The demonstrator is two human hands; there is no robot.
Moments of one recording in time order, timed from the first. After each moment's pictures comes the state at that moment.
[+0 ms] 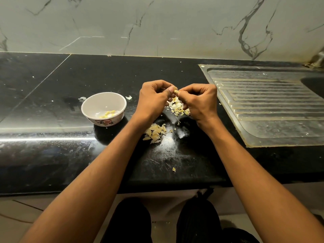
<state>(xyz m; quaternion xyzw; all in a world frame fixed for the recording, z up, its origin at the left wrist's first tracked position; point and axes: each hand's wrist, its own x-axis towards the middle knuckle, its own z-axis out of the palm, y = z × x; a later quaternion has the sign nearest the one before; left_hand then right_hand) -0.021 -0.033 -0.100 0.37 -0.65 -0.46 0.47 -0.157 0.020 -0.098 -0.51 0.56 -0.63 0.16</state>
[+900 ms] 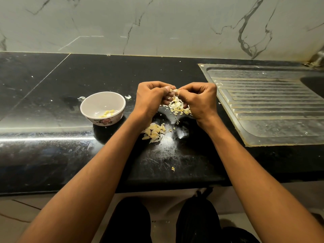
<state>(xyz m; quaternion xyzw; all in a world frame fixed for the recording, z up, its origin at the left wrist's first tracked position) -0.019 -0.028 -0.095 0.36 -0.58 -0.56 0.48 -0.155 0.023 -0.093 -0.50 0.56 -0.63 0.19</state>
